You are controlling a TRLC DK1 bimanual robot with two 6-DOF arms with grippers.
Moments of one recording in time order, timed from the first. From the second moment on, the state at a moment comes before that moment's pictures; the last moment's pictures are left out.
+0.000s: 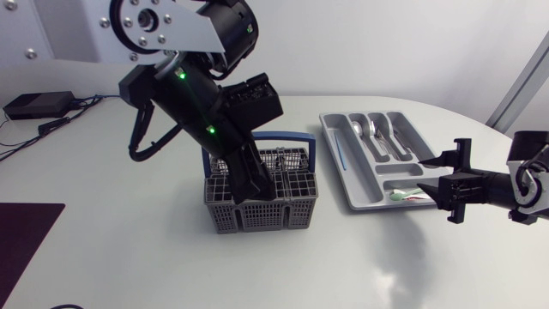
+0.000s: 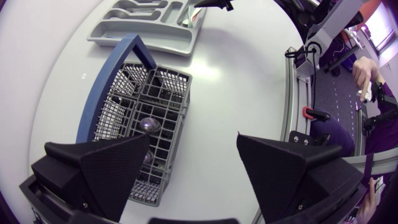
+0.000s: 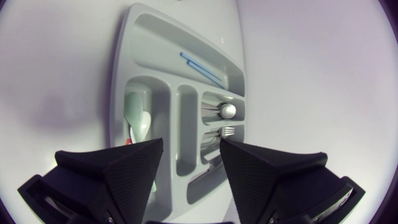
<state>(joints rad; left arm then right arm) -0.69 1.67 1.54 -1.05 0.27 0.52 -0.39 1.59 0.64 0.20 -0.59 -1.89</state>
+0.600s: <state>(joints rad) -0.70 1.67 1.49 -1.05 0.11 0.77 -0.34 1.22 0.61 -0.03 -0.67 -1.56</state>
